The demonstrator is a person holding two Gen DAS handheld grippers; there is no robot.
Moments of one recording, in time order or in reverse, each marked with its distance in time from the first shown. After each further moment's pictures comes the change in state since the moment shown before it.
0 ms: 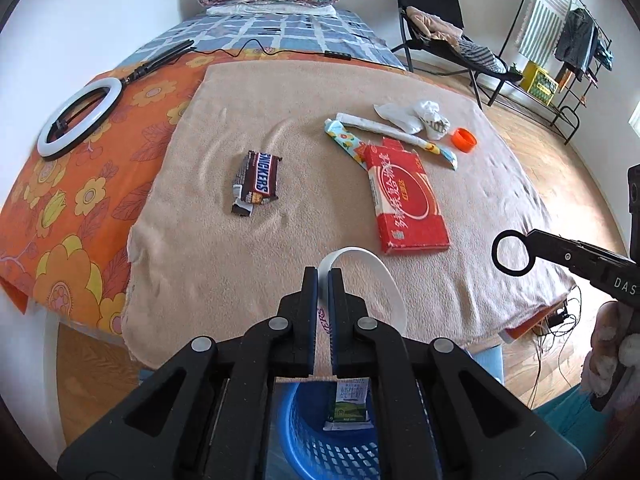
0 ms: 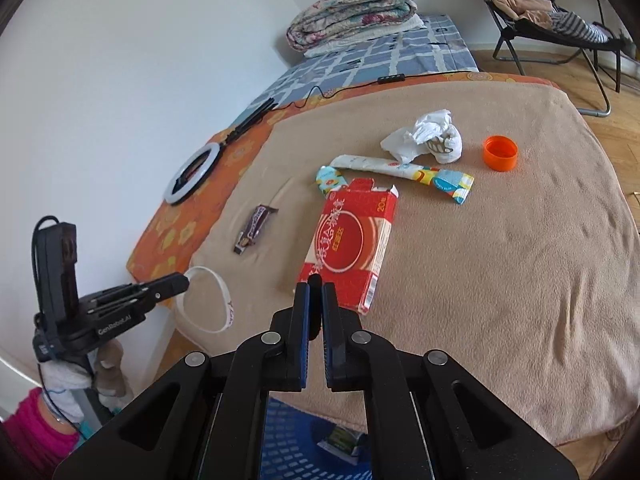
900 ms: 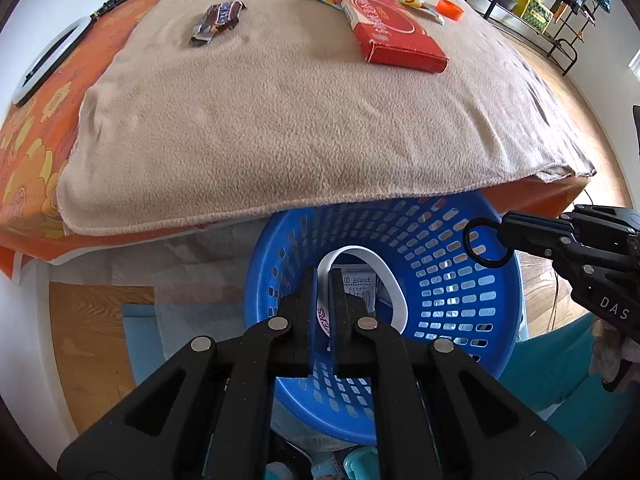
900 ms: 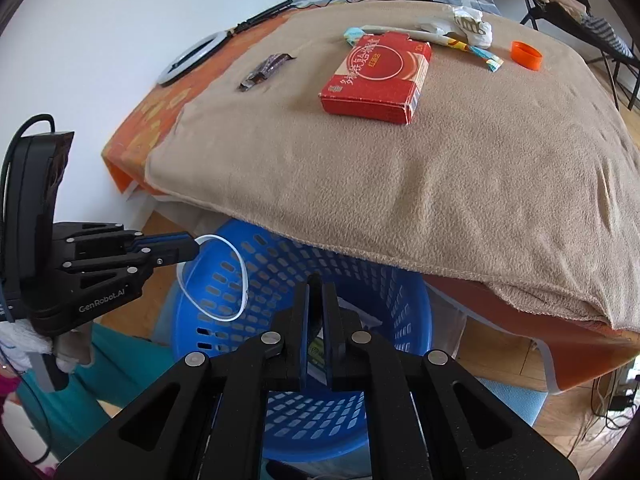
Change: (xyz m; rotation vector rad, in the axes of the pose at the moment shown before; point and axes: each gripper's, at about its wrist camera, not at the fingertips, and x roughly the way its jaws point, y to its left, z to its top) left arm 0.052 -0.012 -0.111 0.084 0.250 -0.004; right arm 0.041 0.035 -0.127 -0.149 0.231 -0.115
